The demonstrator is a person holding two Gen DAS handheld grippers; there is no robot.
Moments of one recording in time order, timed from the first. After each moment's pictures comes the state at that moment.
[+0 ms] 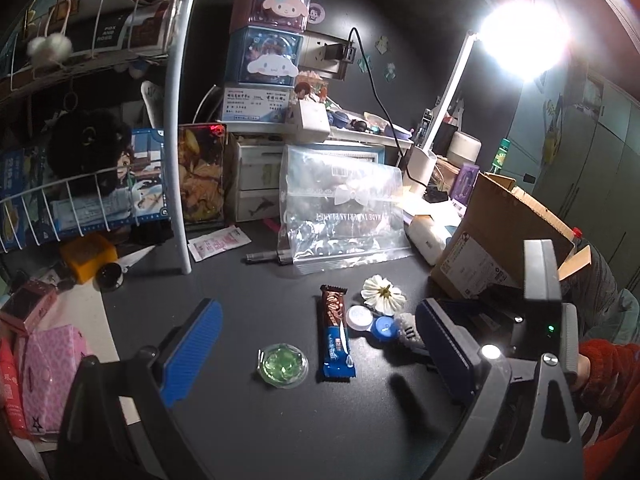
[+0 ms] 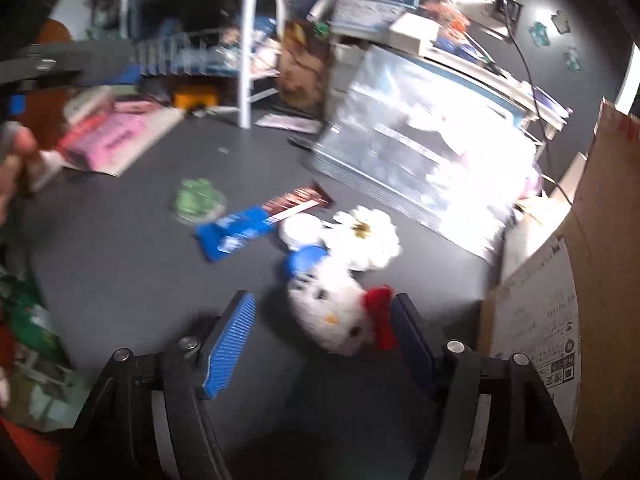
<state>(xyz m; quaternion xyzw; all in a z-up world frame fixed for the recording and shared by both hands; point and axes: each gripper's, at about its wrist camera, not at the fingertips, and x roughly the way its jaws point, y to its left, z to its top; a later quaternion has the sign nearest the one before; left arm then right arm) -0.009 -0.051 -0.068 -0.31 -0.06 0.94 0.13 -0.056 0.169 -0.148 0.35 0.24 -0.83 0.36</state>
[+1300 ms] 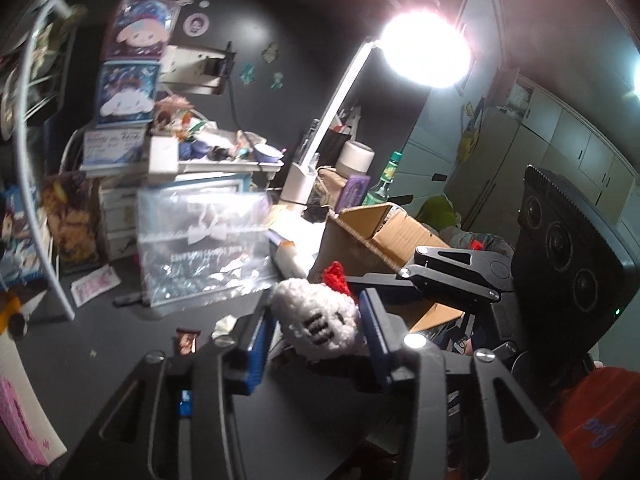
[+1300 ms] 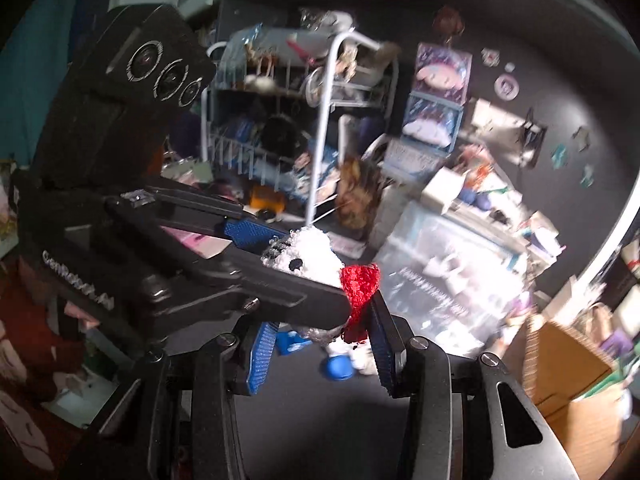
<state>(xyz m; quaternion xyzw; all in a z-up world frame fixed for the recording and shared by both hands) -0.026 0.036 0.017 -0.31 -0.09 0.90 0.30 -0.012 0.179 -0.006 0.23 0.22 -0.83 0.46</state>
